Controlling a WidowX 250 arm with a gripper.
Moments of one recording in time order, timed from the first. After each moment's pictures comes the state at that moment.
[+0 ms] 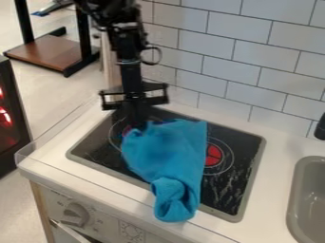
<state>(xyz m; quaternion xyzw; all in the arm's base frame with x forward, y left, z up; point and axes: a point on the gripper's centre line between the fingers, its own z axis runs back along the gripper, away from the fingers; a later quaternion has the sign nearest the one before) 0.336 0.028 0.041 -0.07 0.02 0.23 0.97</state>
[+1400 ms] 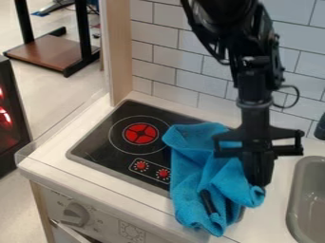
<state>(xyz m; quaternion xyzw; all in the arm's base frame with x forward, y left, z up) 0.305 -0.150 0.034 -0.13 0.02 0.12 0.98</state>
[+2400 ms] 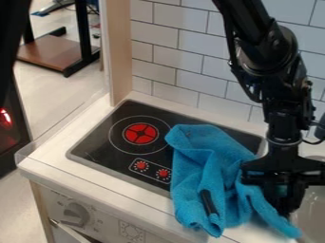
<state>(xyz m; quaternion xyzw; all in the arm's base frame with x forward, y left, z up) 0.319 -0.189 -0.005 -0.13 -0.01 0.11 0.99</state>
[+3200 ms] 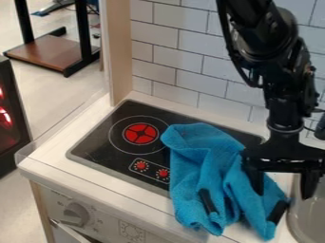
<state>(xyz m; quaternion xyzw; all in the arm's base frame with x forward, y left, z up) 0.321 -0.184 0.016 -0.12 -0.03 0.08 0.99</state>
